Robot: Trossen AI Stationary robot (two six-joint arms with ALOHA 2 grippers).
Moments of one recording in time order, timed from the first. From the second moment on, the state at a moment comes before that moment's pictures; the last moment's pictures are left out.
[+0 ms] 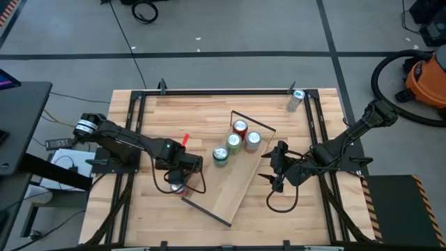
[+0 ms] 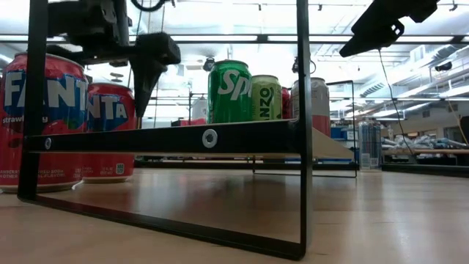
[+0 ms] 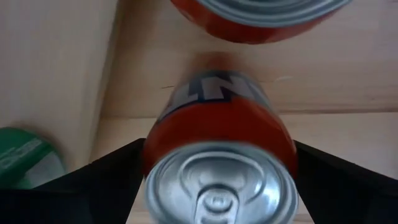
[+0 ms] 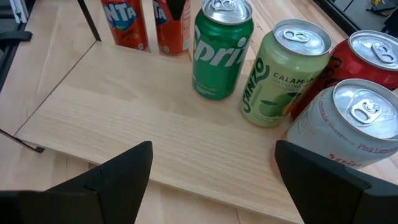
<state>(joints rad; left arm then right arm) -0.25 1.54 1.10 -1.01 -0.14 1.40 0.57 1.18 0.82 -0.44 0.64 0.51</state>
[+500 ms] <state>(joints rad) -0.25 1.58 1.08 -0.98 -0.13 1.31 0.57 1.18 0.82 -0.44 0.64 0.51</state>
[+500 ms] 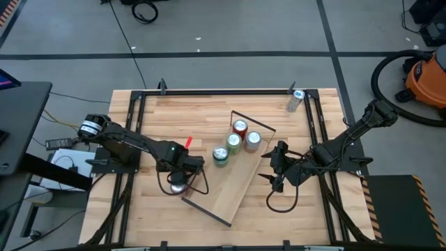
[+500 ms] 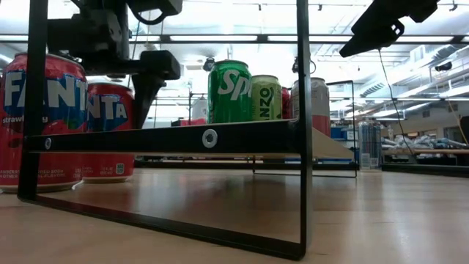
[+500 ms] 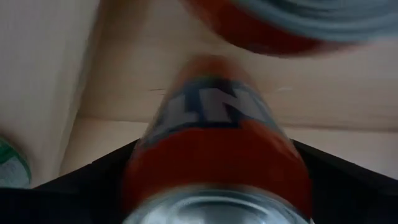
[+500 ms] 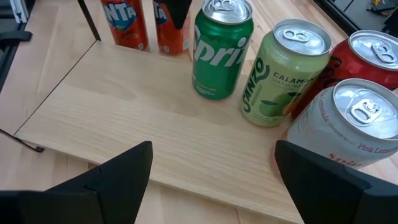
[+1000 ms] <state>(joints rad) -0.25 1.58 1.04 -0.93 -0.12 1.30 0.57 1.18 0.82 -0.44 0.64 0.51</state>
